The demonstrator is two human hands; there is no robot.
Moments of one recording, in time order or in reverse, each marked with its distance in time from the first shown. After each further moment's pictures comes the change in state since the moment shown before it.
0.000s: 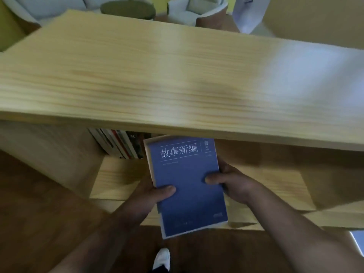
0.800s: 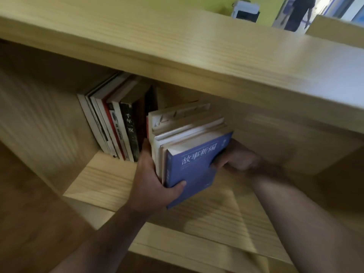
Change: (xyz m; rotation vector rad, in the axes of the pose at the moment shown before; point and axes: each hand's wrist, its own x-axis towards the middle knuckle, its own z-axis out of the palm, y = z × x) left_hand 0.090 -0.046 0.007 0.582 0.656 0.655; right_hand 0.122 -0.026 -0.067 -0.354 -0.166 -0.277
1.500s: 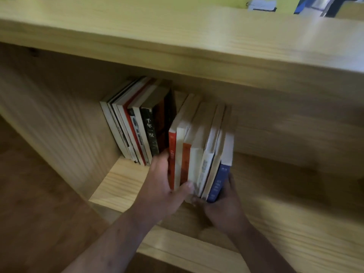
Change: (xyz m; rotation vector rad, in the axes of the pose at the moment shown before) left_hand 0.002 0.004 -0.034 0.145 -0.200 -0.034; right_hand -0.036 0.077 0.113 -0.530 0.492 0.065
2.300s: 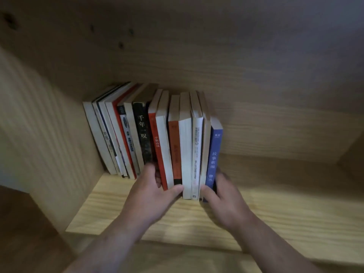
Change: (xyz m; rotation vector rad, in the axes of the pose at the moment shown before) left_hand 0.012 -0.052 0.001 -0.015 0.004 -0.147; right_hand 0.002 -0.013 0.020 -0.042 0.138 -0.161
